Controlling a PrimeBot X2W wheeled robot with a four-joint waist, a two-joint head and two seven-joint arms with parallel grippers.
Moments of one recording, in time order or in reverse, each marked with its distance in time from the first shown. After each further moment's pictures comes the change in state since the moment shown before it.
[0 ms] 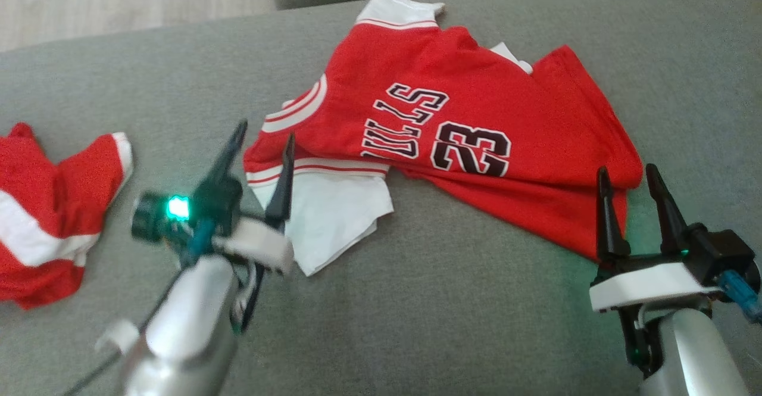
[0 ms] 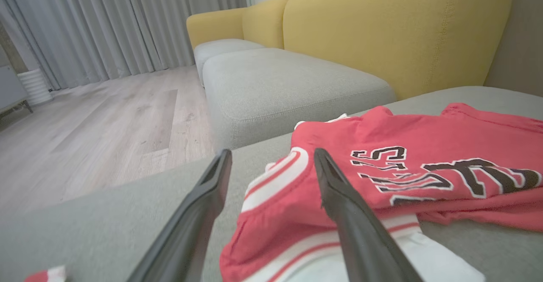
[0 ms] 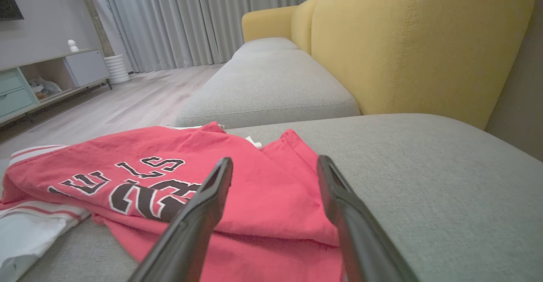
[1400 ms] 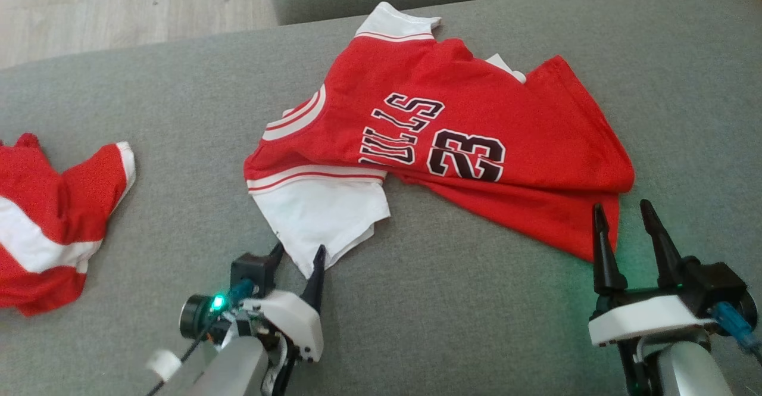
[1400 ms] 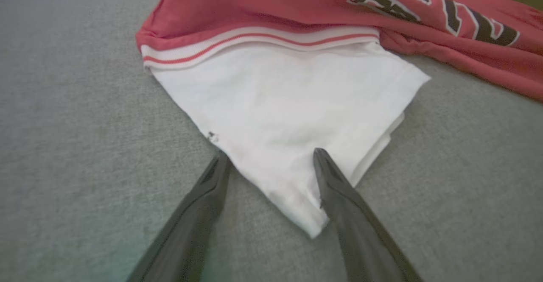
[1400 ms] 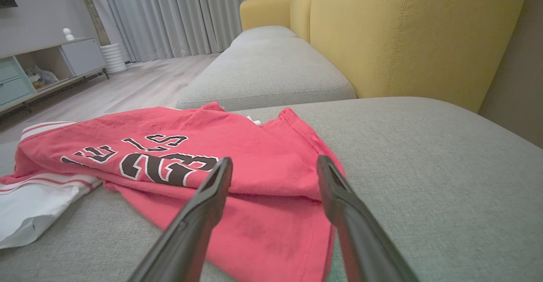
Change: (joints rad) left arm 0.167 -0.105 -0.016 0.157 -0.105 -0.070 0.165; right arm 0.092 0.000 0.008 -0.018 -0.007 0.000 0.000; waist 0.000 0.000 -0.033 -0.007
